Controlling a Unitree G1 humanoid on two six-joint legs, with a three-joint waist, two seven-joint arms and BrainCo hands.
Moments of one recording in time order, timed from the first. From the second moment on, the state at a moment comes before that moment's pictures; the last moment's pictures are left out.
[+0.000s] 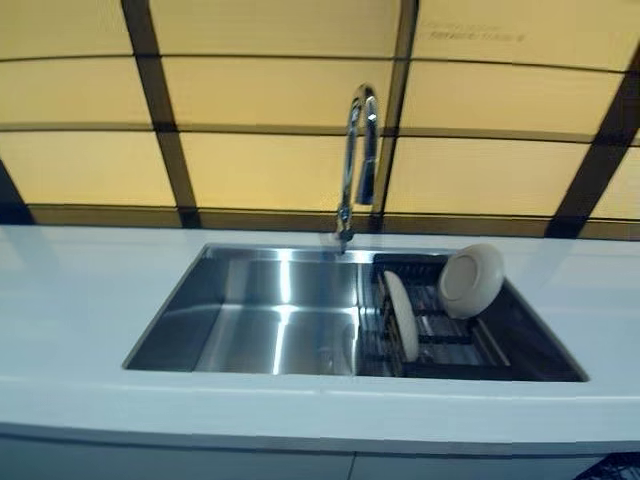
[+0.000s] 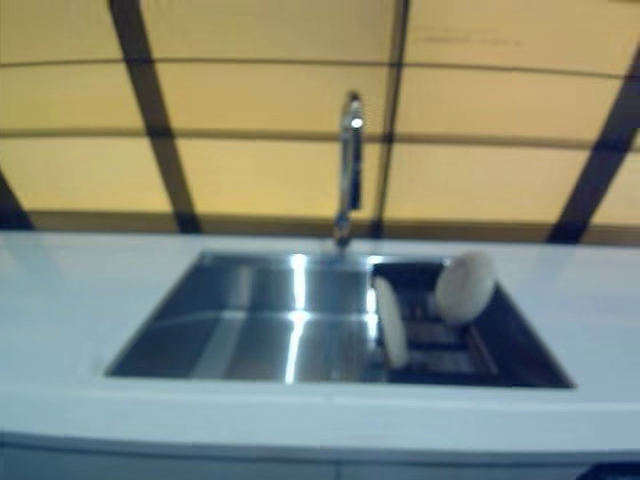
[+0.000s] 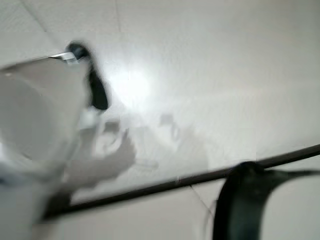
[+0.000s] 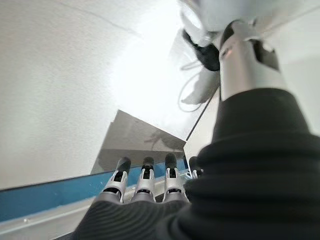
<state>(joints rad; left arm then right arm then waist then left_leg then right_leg) -0.05 0.29 -0.08 1.32 -0.19 0.23 0.03 -0.10 -0.32 0.26 1.26 -0.16 0.24 0.04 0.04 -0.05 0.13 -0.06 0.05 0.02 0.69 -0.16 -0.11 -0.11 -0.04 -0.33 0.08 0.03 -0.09</state>
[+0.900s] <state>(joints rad) -0.04 0.28 -0.11 1.23 -0.17 0.24 0.03 -0.07 -0.33 0.28 1.24 -0.21 0.25 0.06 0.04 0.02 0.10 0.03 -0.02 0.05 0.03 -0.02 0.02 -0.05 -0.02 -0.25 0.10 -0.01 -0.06</state>
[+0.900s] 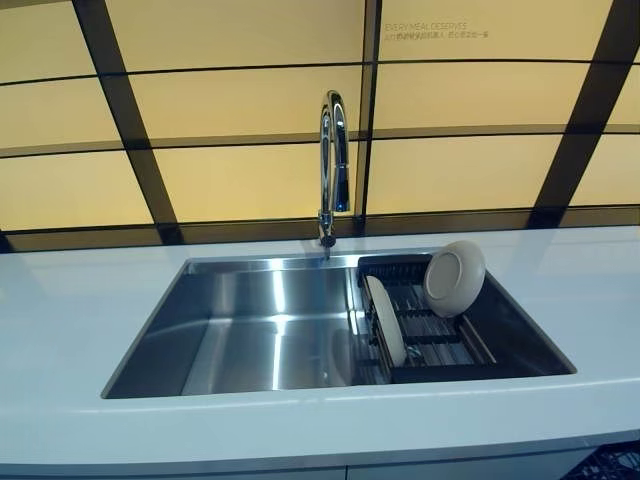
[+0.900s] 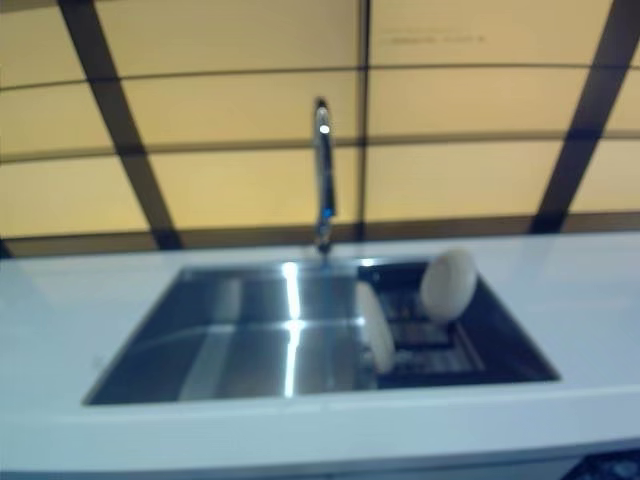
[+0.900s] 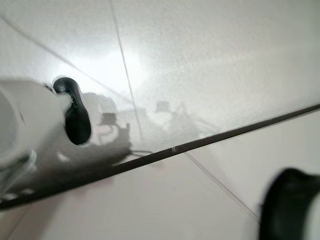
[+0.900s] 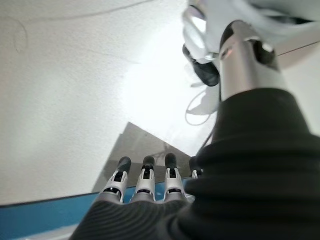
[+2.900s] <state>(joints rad) 0.01 0.33 -0.13 1.10 -0.14 0.22 0.01 -0.08 -0.57 0.44 0.07 0.27 0.29 0.92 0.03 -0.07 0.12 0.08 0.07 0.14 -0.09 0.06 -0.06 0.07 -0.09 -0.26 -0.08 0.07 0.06</state>
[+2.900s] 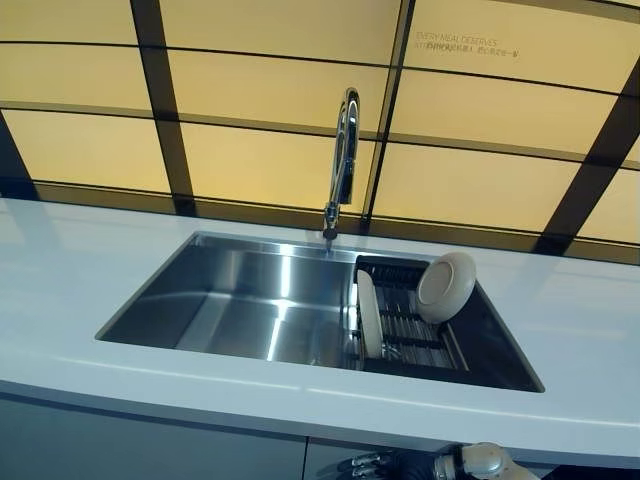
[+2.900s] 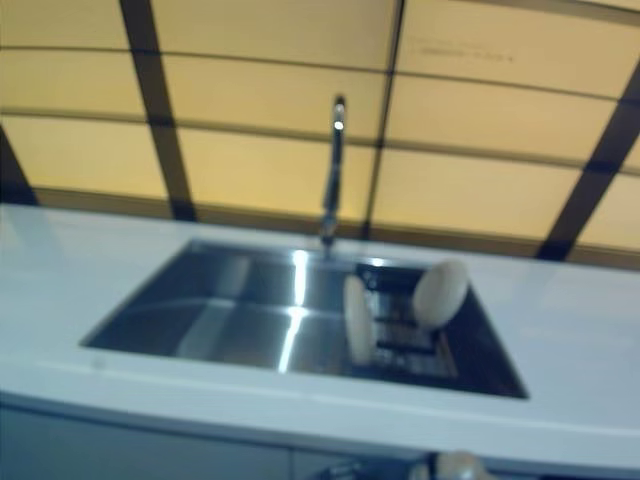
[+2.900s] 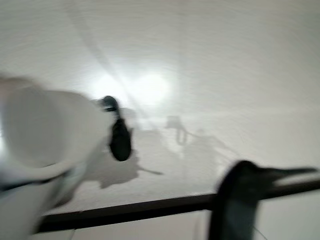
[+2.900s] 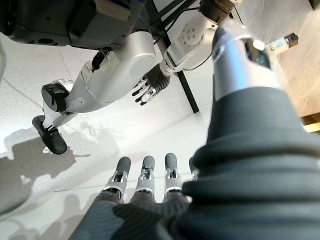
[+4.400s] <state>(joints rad) 0.01 0.33 -0.12 1.16 -0.15 0.19 0.02 -0.42 -0.74 0.17 -0.01 0.92 0.41 0.44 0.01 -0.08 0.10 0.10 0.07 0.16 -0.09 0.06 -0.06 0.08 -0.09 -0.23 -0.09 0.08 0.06</state>
